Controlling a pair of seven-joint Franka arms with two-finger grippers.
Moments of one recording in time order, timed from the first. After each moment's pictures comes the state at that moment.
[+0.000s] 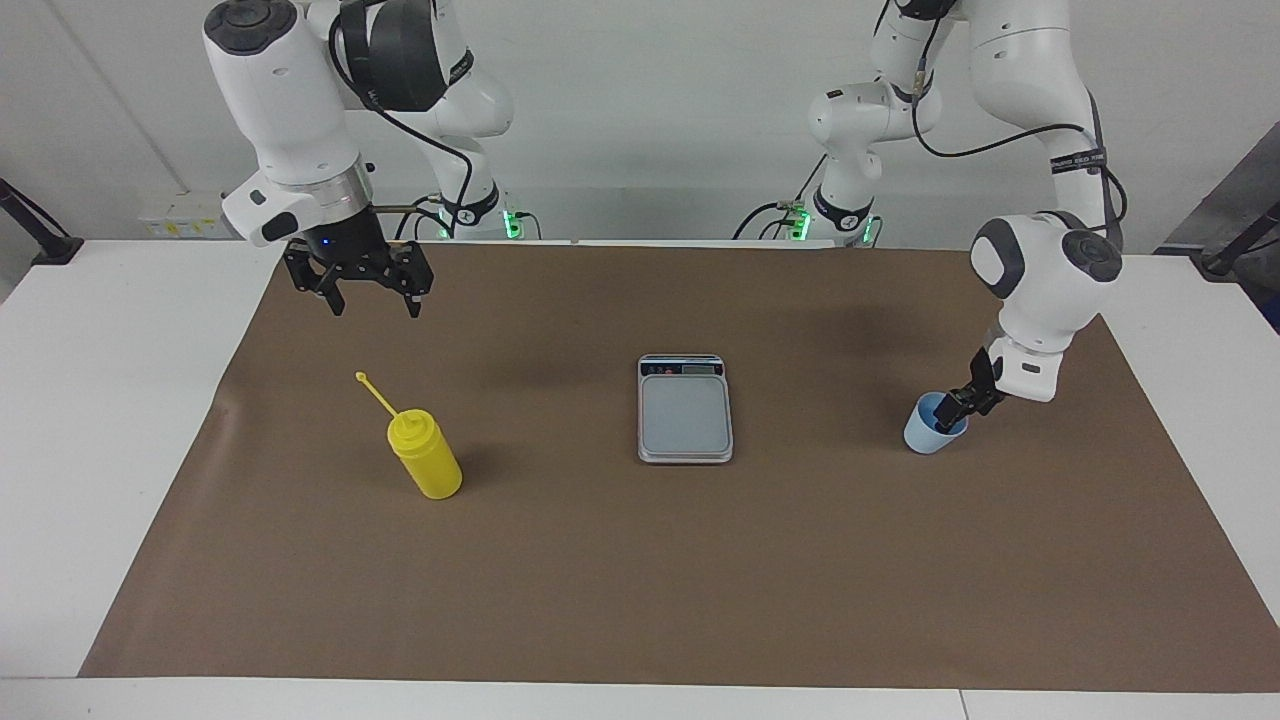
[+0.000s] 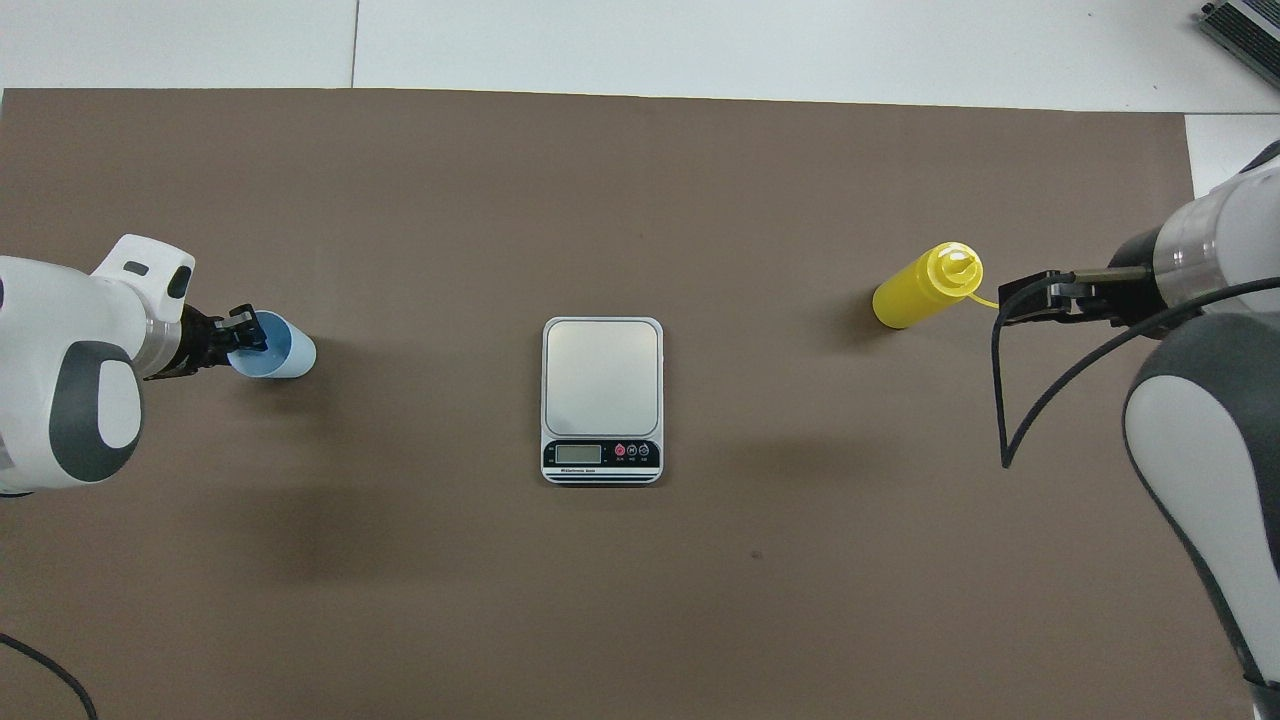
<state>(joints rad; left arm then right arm) 0.12 0.17 -0.10 -2.13 -0.05 2.39 -0.32 -0.11 0.01 0.19 -1.67 -0.03 1.73 0.11</state>
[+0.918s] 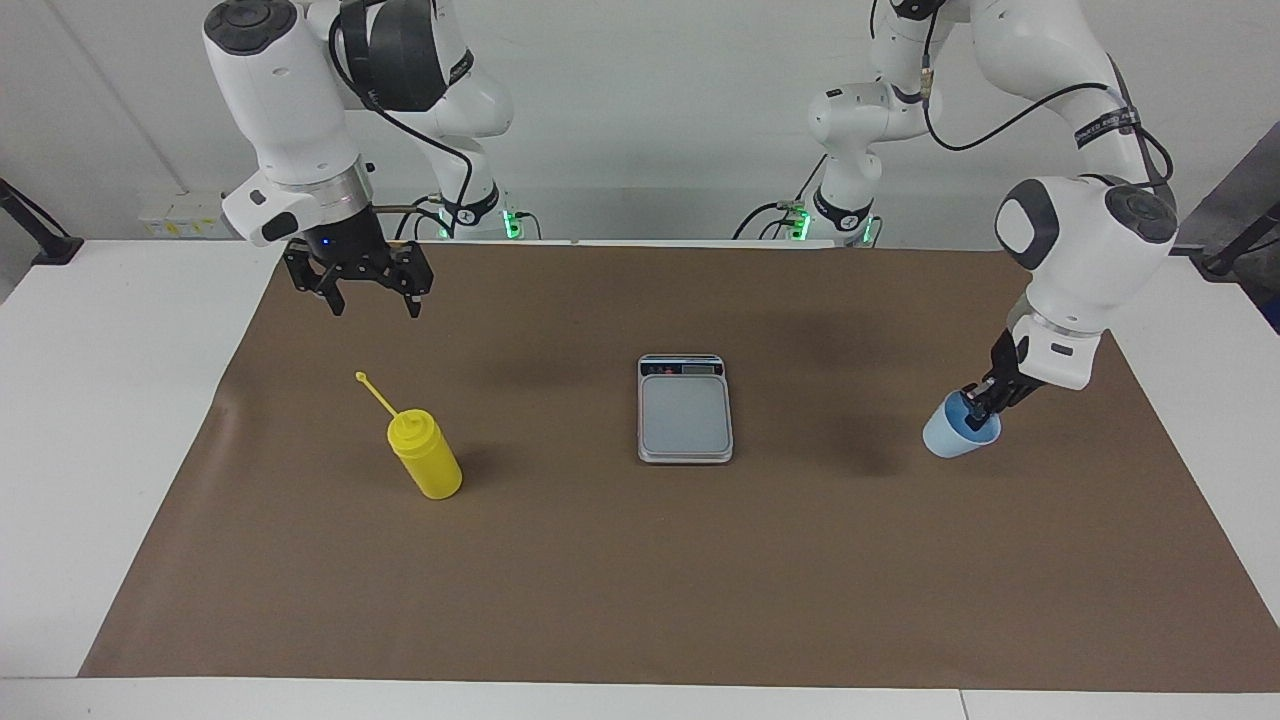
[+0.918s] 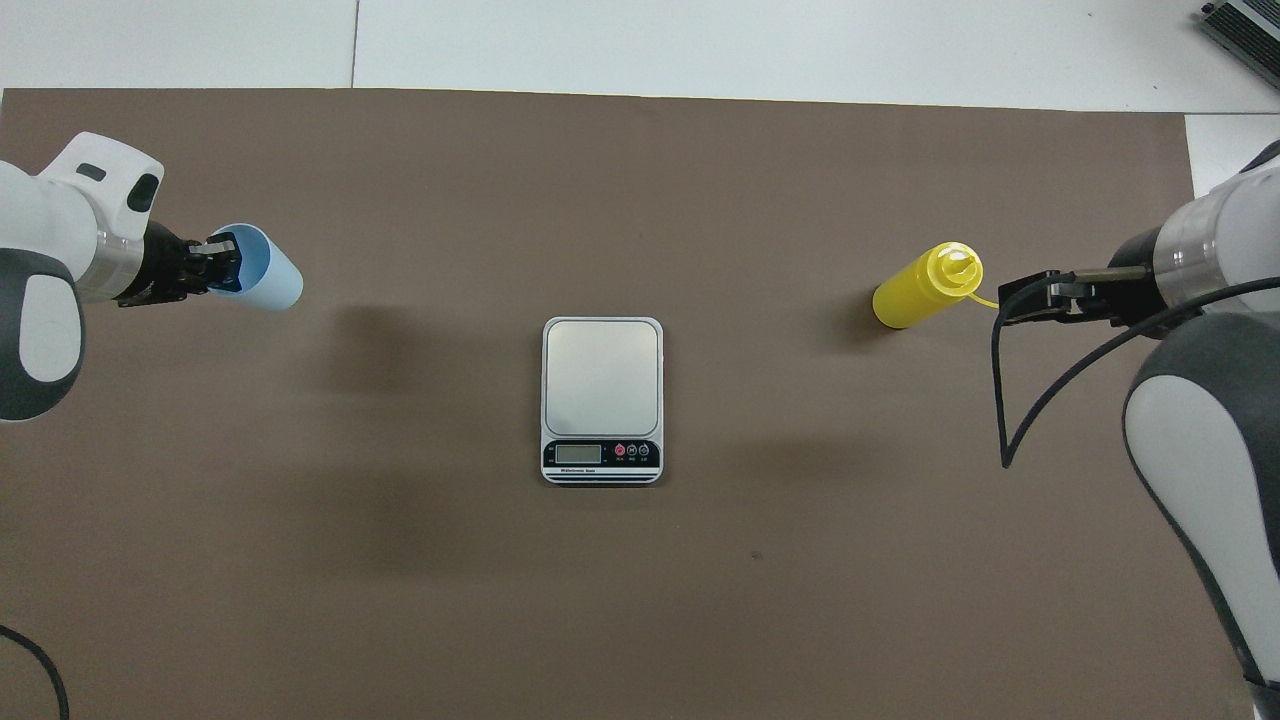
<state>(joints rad) 0.07 0.17 -0.13 -1.81 -0.05 2.10 -0.33 -0.11 0.01 0.19 -1.67 -0.03 1.73 0.11</state>
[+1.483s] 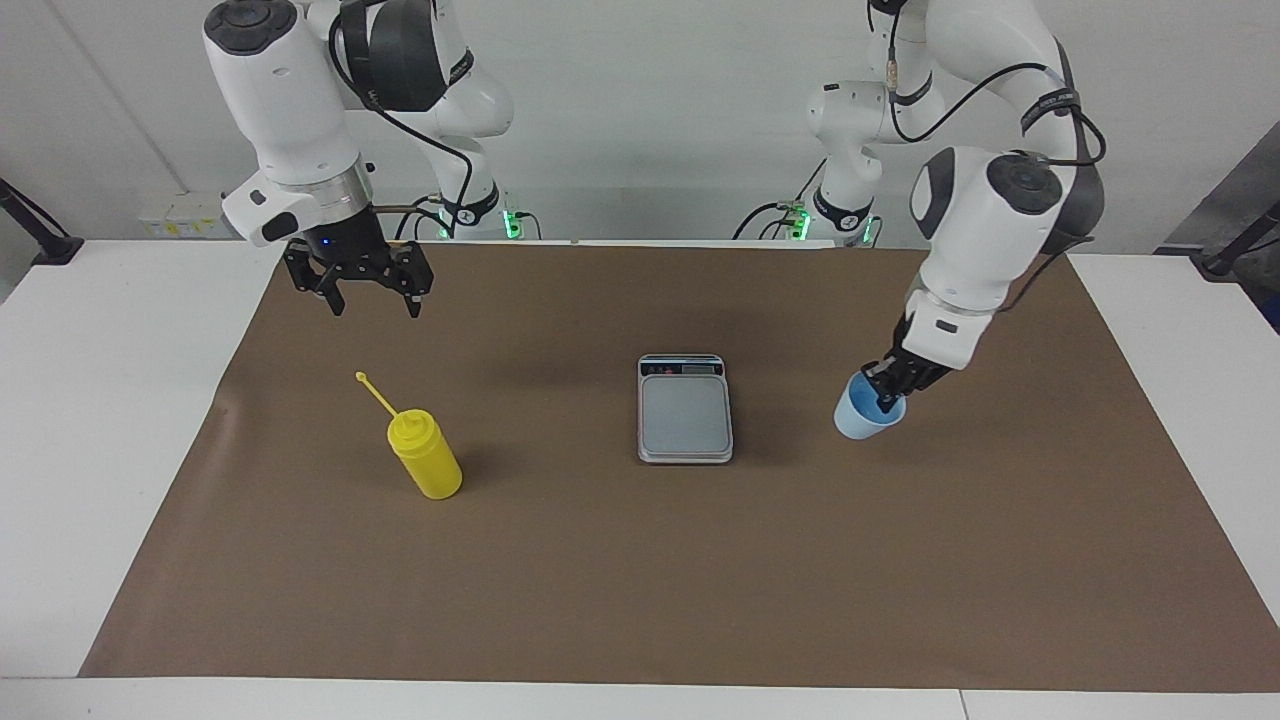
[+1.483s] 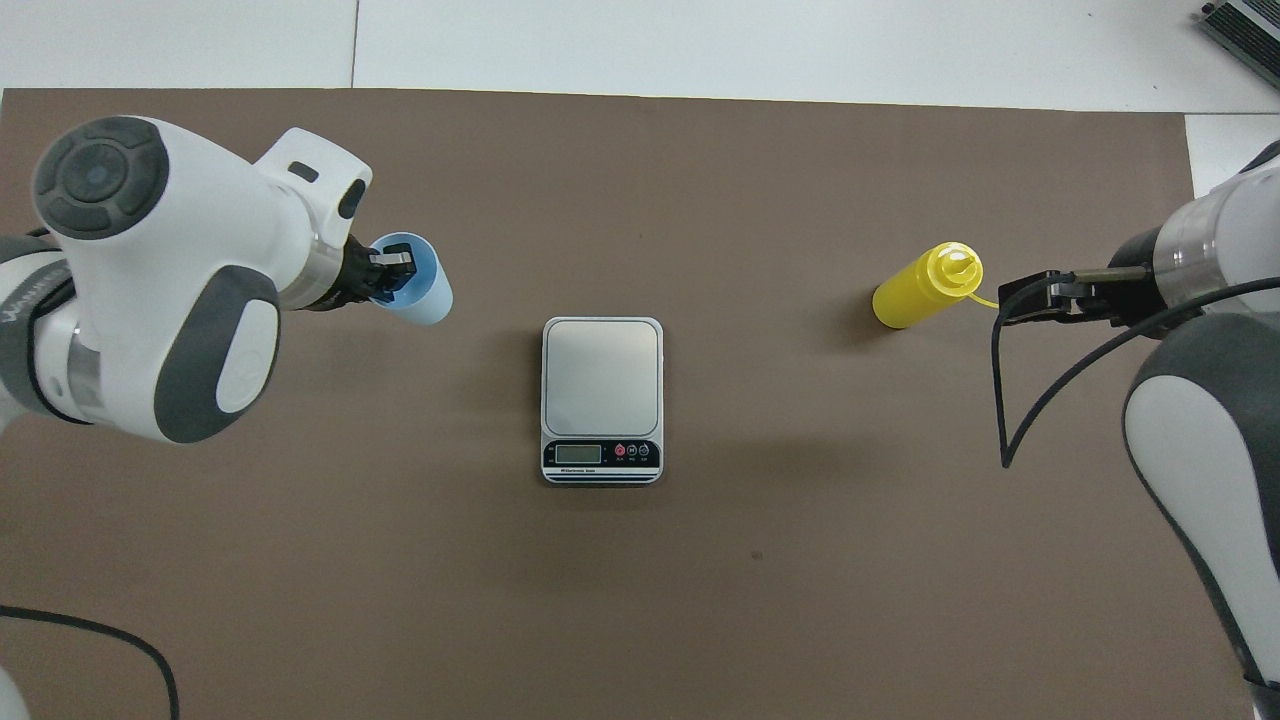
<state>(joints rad) -0.21 0.17 -0.14 -1.75 -0.02 2.03 -0.54 -0.11 0.01 0.19 -1.67 -0.03 1.73 0.11</state>
